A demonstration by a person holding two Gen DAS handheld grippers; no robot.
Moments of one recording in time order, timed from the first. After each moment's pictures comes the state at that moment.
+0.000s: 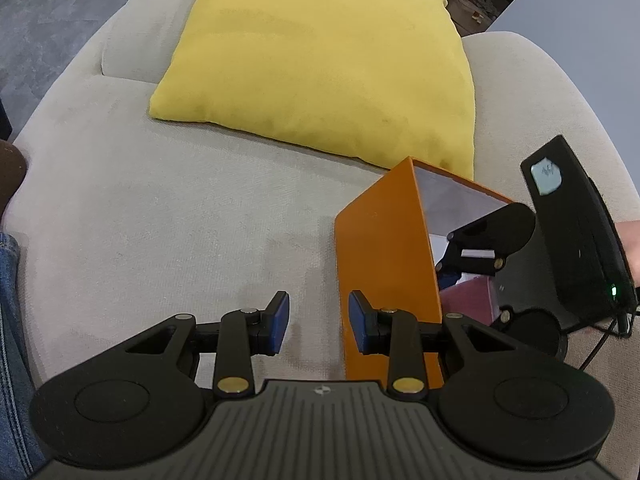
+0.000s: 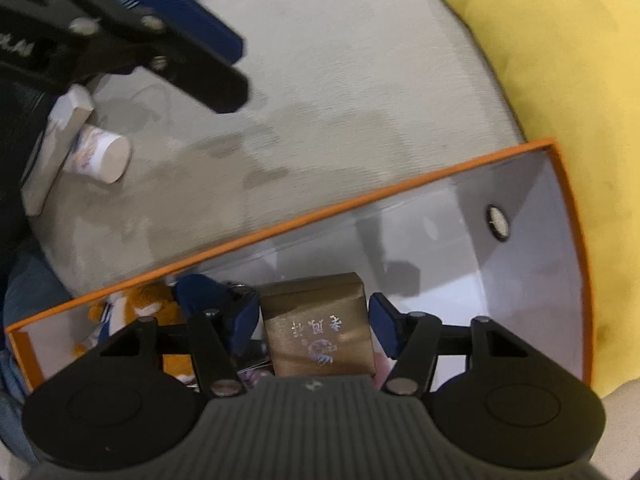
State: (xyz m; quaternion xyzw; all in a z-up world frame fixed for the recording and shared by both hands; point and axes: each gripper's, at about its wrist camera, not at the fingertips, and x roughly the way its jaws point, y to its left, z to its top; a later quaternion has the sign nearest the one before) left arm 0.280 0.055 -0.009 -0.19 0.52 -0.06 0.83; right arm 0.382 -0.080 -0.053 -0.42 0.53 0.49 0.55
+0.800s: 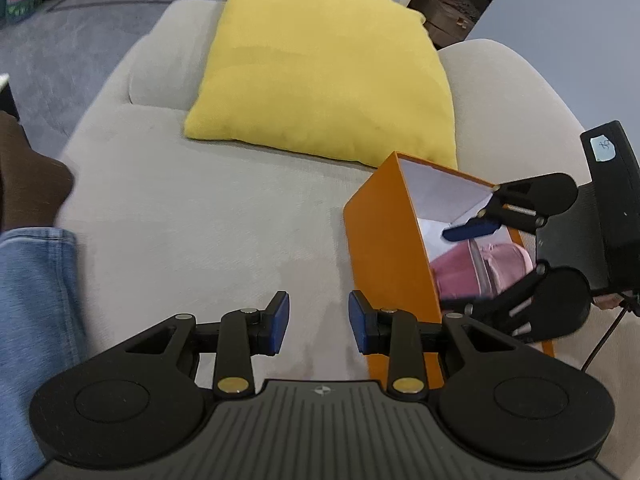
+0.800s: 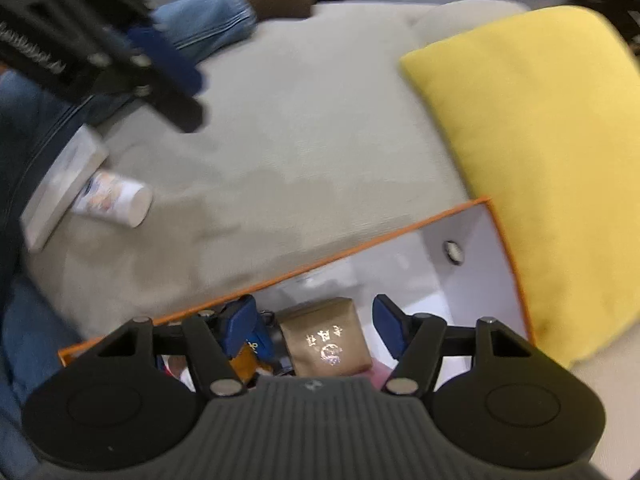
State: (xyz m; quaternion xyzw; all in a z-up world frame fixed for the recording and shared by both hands) left arm 0.207 0.074 0.037 -0.15 0.49 -0.06 0.86; right arm 0.327 -0.096 0.012 -0.43 0.42 0.43 0.68
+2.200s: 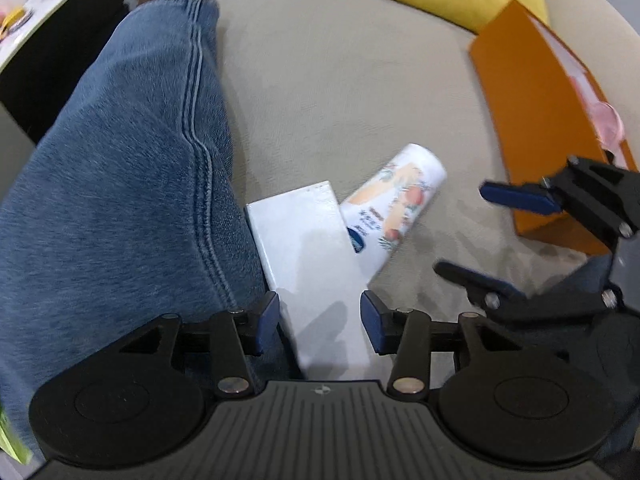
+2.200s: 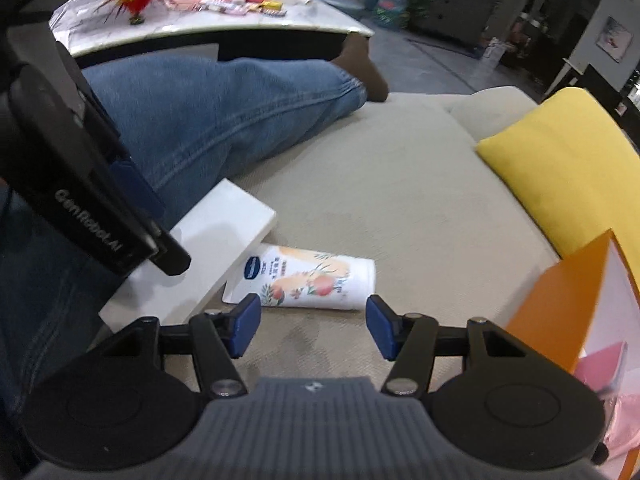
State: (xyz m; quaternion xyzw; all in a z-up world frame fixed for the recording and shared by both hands) left arm 0.045 0.106 -0.064 -0.16 0.58 0.05 0.80; right arm 0.098 -0.047 -0.063 -0.35 0.31 0.47 0.75
